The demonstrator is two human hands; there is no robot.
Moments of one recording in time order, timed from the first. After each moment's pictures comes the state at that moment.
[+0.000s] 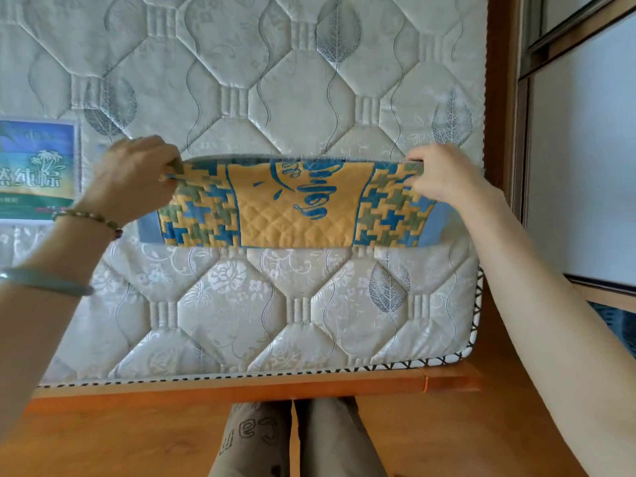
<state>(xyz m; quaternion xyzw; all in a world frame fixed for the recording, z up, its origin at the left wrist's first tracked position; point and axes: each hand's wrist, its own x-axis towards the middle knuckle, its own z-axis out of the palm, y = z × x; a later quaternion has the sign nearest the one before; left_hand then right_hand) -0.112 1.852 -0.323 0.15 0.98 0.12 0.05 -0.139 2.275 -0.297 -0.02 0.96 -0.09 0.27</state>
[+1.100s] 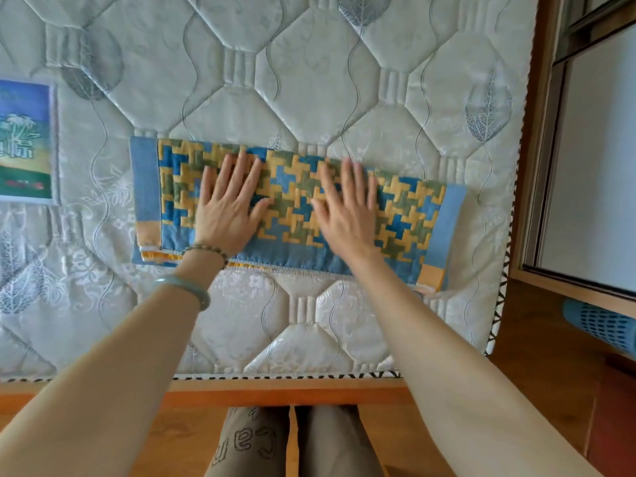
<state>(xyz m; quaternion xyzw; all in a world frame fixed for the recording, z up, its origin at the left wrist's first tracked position) -0.042 1.940 -0.443 0.05 0.98 0.09 0.19 -0.044 2.161 -0.454 -0.08 0.99 -0.06 0.11</state>
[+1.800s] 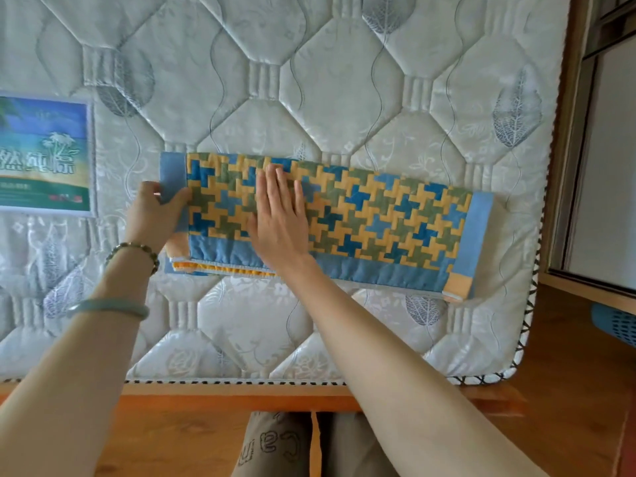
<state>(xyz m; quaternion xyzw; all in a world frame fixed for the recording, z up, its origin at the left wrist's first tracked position) -0.062 1.822 -0.413 -0.35 0.85 0.34 0.22 -0.040 2.020 -0.434 -0.13 0.98 -0.10 0.15</state>
